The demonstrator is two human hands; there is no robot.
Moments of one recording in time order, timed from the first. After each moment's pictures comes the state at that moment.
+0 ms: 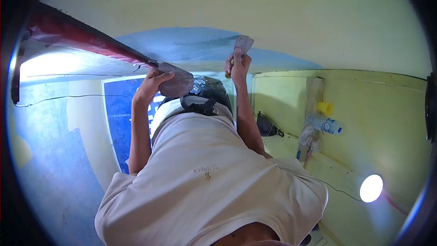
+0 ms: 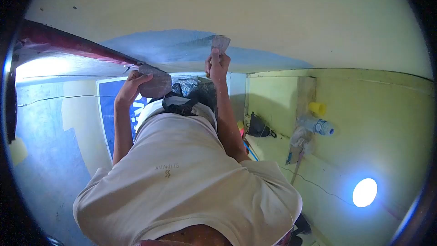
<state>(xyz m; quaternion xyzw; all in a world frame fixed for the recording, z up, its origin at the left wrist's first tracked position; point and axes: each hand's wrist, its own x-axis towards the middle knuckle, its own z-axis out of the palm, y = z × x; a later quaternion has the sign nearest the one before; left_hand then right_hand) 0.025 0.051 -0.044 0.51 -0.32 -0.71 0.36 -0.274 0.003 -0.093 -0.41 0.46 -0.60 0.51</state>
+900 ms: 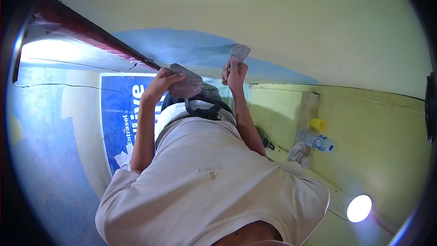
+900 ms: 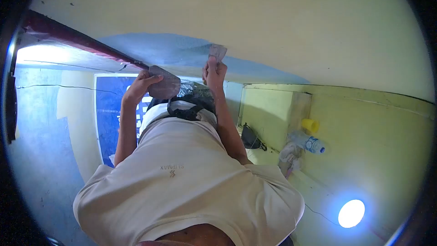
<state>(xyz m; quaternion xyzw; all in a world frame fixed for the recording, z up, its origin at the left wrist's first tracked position) -0.025 0.047 -0.051 0.53 -0.33 -0.70 0.35 -0.288 -0.003 -0.104 -0.45 0.46 -0.55 0.53</state>
